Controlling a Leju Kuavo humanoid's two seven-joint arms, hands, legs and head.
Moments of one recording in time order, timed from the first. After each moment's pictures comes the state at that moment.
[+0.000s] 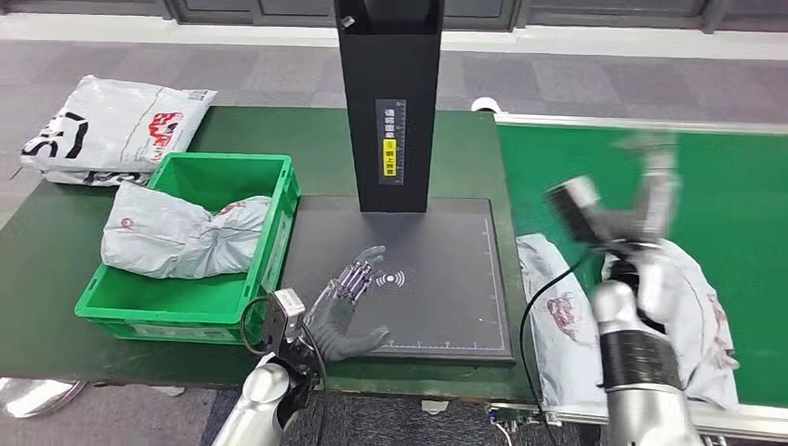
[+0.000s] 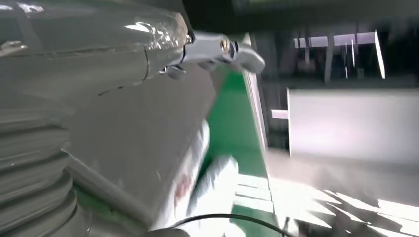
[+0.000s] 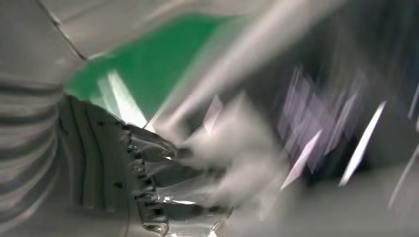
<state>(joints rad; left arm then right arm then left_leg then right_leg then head) -0.15 -0.31 -0.13 -1.15 -0.19 -0.36 -0.58 -0.44 0.03 -0.20 -1.10 1.01 -0.46 -0.19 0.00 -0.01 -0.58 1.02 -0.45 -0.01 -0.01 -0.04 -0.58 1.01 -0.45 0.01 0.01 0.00</state>
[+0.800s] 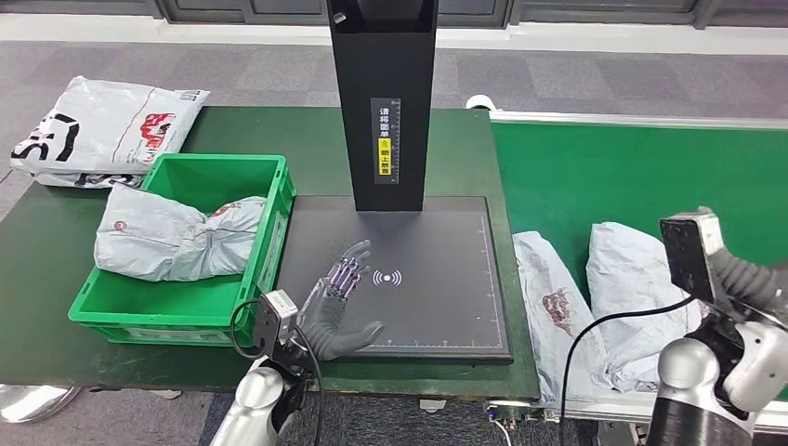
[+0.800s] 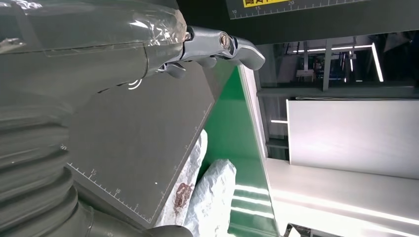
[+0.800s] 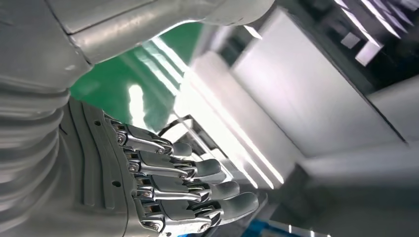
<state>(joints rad) -0.13 -0.30 -0.13 -1.21 -0.20 -0.34 -0.56 -0.25 0.09 -0.39 -1.54 1.14 -0.37 -0.10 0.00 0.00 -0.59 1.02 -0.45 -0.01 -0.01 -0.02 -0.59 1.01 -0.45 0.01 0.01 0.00</state>
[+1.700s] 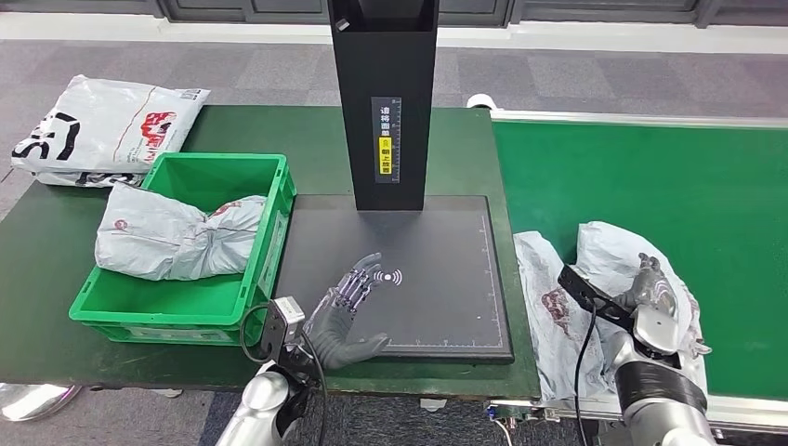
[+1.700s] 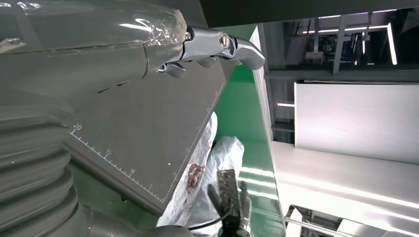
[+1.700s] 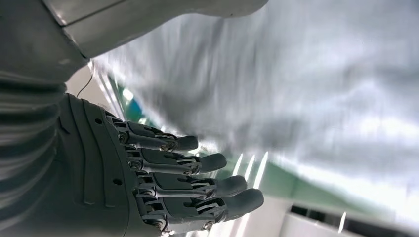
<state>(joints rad) -0.14 -0.30 -0.13 -1.13 -0.19 -0.39 -0.58 -0.50 -0.06 -0.28 -0.55 1.51 -0.10 0.13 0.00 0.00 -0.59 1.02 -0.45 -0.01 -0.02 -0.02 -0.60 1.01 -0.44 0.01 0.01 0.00</state>
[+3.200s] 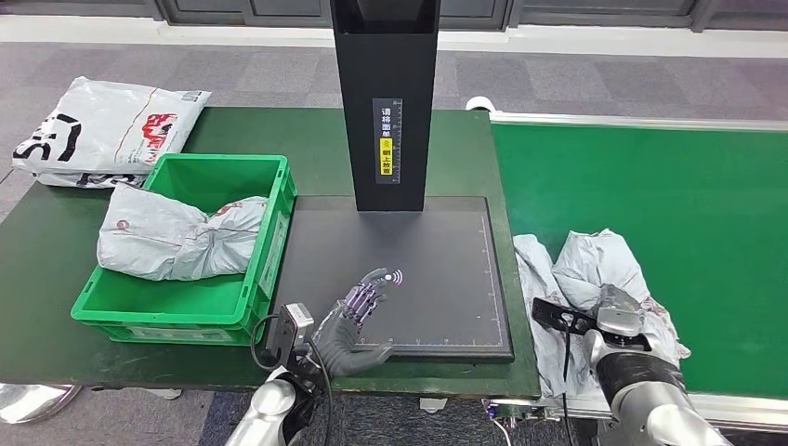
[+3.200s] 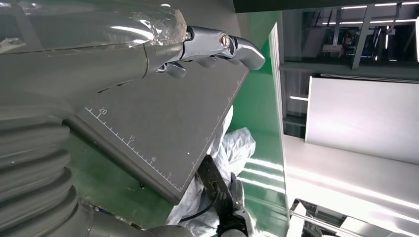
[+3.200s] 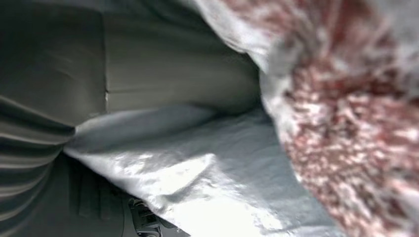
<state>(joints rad) -0.16 -0.31 -0.13 -1.01 -0.16 -0.39 -0.60 -0.59 -0.09 -0.03 -0.31 1.51 0.18 0.24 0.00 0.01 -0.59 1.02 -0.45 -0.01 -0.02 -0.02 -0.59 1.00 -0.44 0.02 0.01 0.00</state>
